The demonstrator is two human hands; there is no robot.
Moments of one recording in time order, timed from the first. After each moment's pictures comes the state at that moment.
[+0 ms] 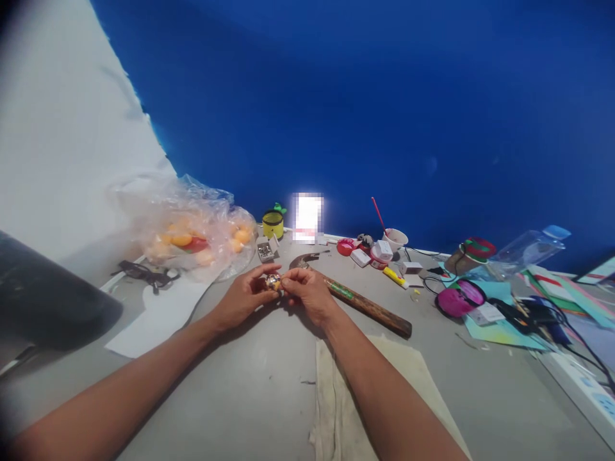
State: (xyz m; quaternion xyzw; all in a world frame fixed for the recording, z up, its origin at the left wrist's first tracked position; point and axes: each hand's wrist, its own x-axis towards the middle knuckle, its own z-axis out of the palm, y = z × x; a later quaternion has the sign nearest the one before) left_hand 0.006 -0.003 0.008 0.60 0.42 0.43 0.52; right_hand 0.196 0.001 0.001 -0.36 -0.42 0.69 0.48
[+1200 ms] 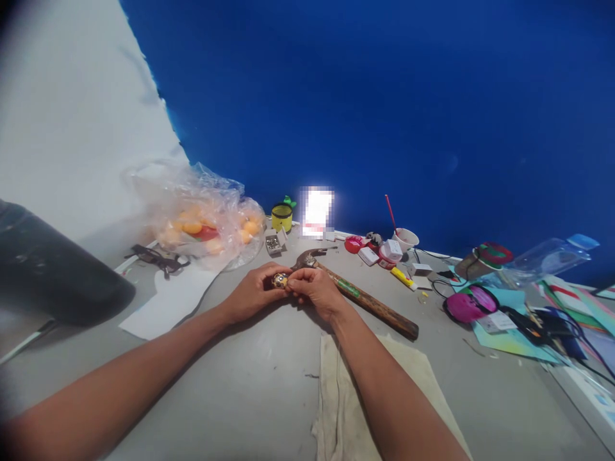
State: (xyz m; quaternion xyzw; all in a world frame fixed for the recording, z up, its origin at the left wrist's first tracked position) left_hand 0.006 -0.005 0.006 0.70 0.42 0.38 0.43; right_hand 0.202 0.001 0.002 -0.41 -0.45 0.68 0.40
